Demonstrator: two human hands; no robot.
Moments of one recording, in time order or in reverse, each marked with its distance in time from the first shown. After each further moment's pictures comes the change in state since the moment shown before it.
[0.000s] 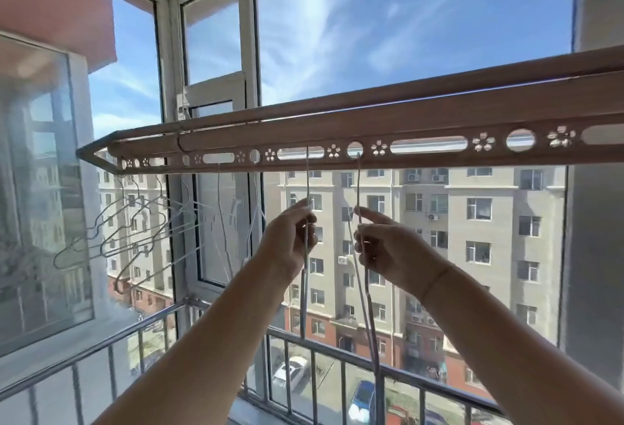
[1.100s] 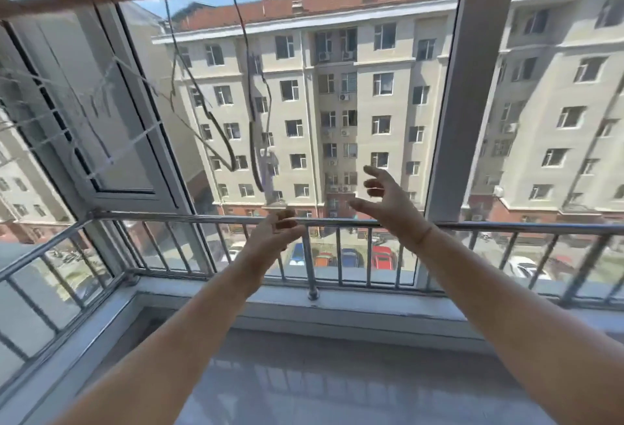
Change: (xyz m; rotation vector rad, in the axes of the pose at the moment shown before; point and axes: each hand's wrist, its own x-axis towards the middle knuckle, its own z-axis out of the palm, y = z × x) left_hand -0.072 -0.199 -0.078 0.745 -0.376 -0.257; right_hand -0.116 0.140 -0.138 -0.707 0.446 -0.081
